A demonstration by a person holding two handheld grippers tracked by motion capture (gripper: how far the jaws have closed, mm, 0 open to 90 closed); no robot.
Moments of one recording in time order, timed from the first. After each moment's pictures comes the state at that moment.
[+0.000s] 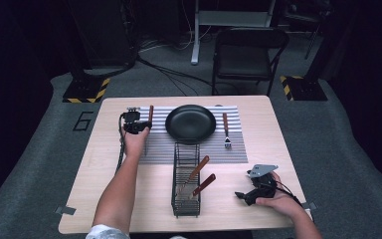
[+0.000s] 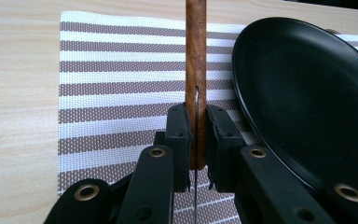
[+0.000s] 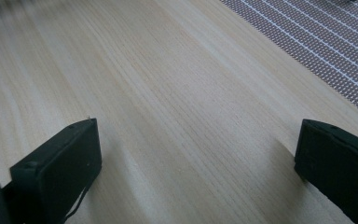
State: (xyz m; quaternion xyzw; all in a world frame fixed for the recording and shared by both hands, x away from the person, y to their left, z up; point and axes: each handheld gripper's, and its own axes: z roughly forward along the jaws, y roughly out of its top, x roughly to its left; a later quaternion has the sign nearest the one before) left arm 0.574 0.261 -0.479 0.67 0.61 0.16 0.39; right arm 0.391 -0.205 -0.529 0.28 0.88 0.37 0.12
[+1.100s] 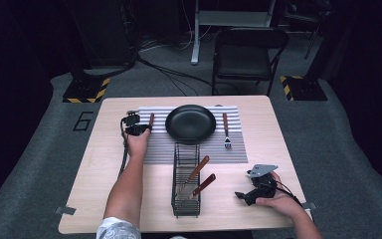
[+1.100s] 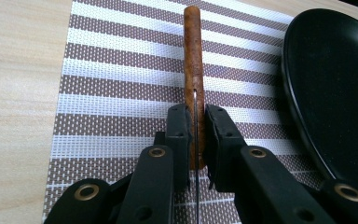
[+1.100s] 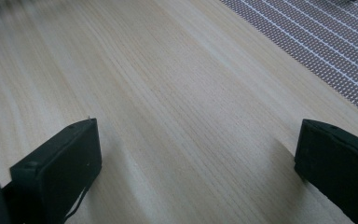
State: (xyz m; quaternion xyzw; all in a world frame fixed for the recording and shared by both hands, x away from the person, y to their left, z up) left arm 0.588 0.264 -0.511 0.63 0.67 0.13 0.38; right arm 0.390 -0.205 -0.529 0.28 0.88 0.37 0.12
